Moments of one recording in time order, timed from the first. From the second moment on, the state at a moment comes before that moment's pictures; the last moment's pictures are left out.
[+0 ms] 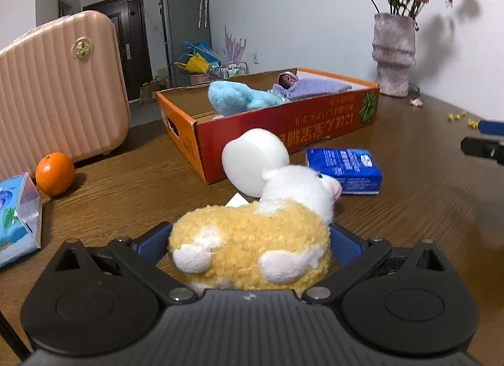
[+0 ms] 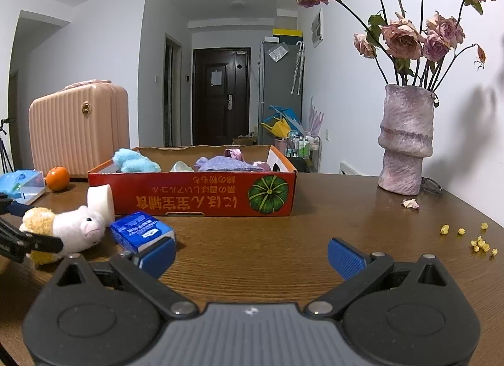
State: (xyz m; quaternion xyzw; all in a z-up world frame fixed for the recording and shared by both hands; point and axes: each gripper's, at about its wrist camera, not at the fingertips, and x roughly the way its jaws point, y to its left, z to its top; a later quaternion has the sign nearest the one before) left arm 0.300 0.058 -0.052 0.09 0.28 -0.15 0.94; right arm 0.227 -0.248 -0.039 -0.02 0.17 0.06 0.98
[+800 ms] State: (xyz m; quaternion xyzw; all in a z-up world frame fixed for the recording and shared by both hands) left arm 0.241 0.057 -0.026 0.05 0.20 -0.06 0.98; right arm 0.223 -0.248 -0.037 -0.01 0.16 0.08 0.98
